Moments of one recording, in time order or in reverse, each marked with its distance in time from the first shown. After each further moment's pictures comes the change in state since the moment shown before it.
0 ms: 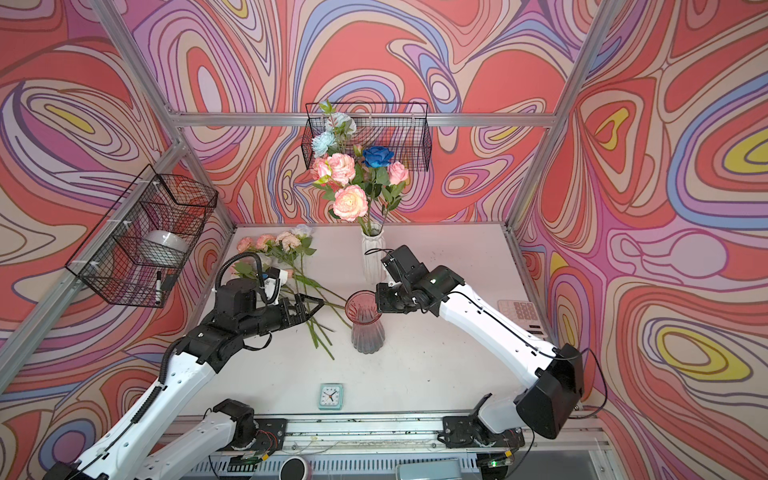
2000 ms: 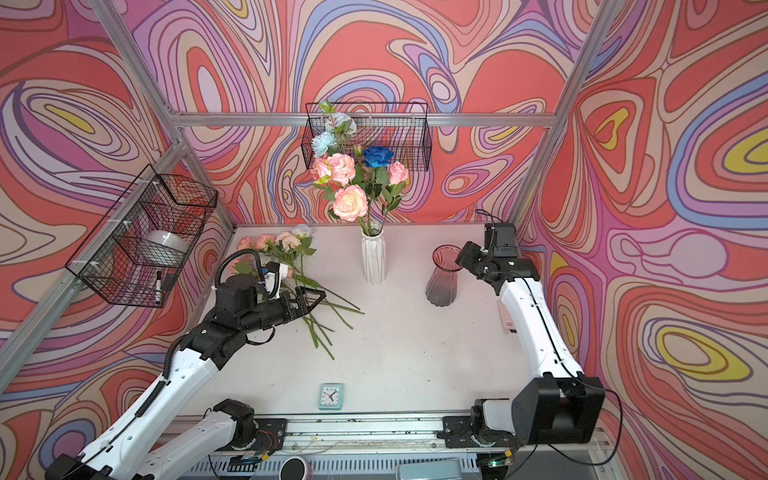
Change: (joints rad) left arm 0.000 0.025 0.002 0.104 0.015 -0.053; right arm -0.724 -0.072 -0.082 0.198 0.060 -0.083
